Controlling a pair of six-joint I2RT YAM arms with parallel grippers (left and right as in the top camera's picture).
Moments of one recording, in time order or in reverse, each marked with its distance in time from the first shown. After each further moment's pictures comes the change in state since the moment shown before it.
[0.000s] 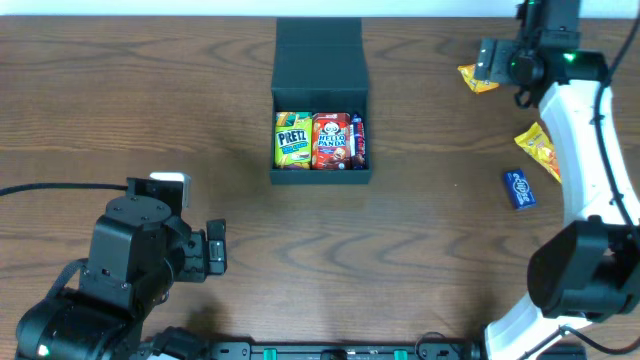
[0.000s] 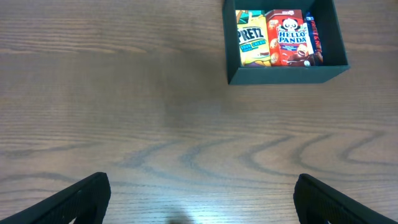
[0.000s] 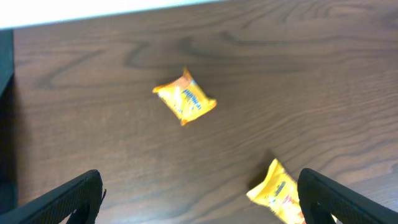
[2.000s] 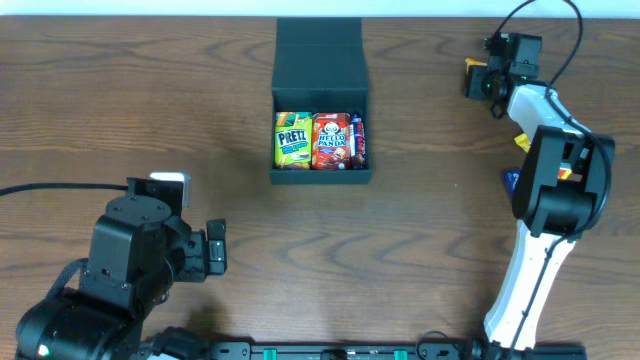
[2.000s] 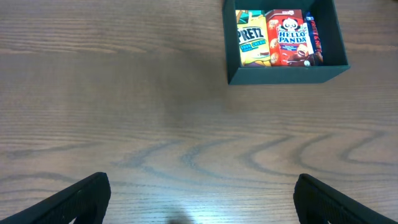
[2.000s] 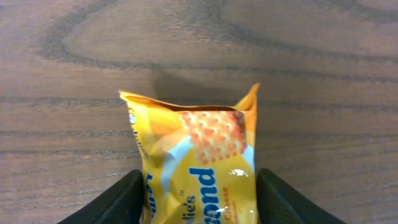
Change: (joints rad) left arm 0.000 0.000 0.000 0.000 0.000 0.000; right arm -0.082 0.528 0.000 0.518 -0.233 -0.110
